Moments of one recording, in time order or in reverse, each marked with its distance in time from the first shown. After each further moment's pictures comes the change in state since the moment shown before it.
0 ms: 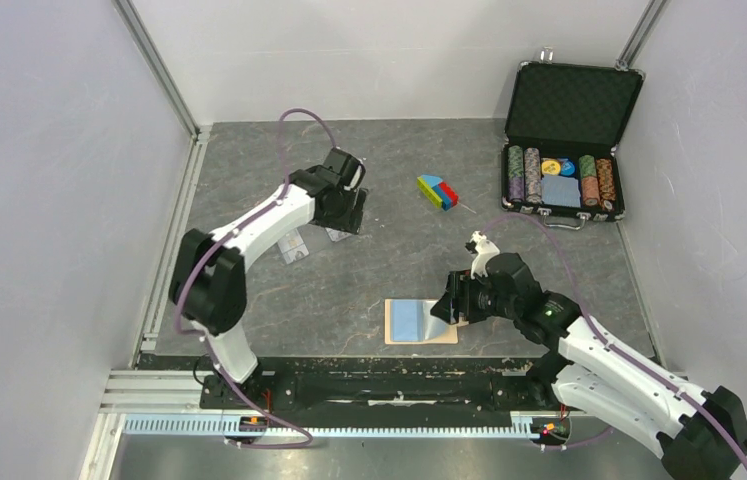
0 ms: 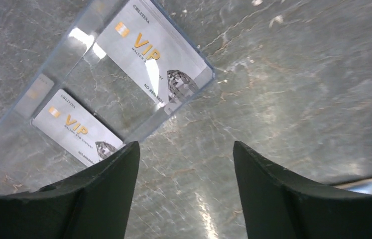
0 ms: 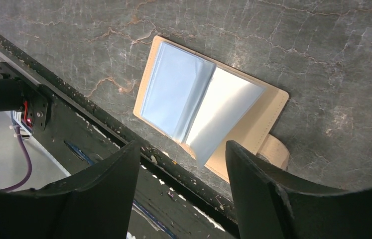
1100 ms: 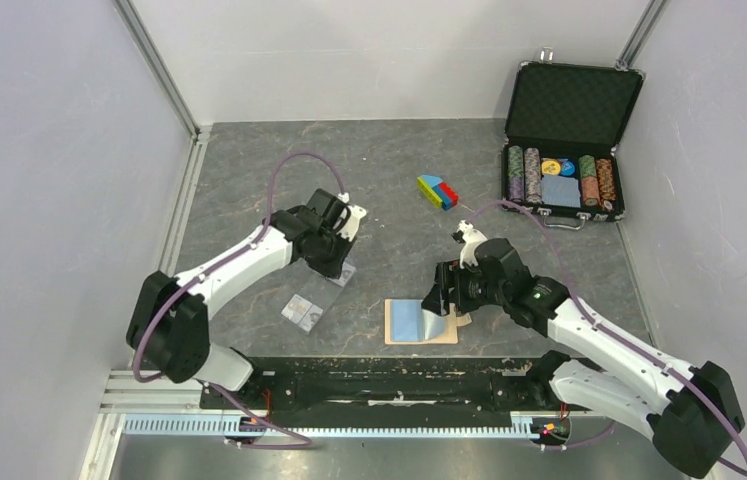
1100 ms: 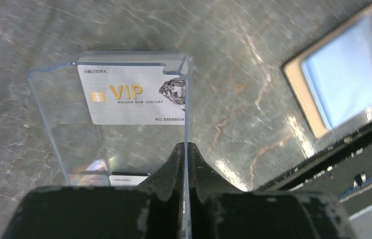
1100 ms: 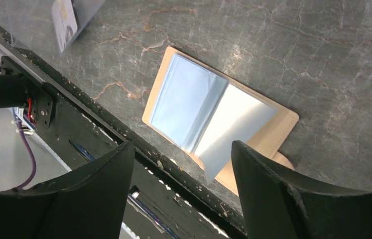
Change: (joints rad) left arm -0.039 -0.241 -0.338 0.007 0.267 0.223; right arm 0.000 0.129 0.103 -0.006 -0.031 -0.046
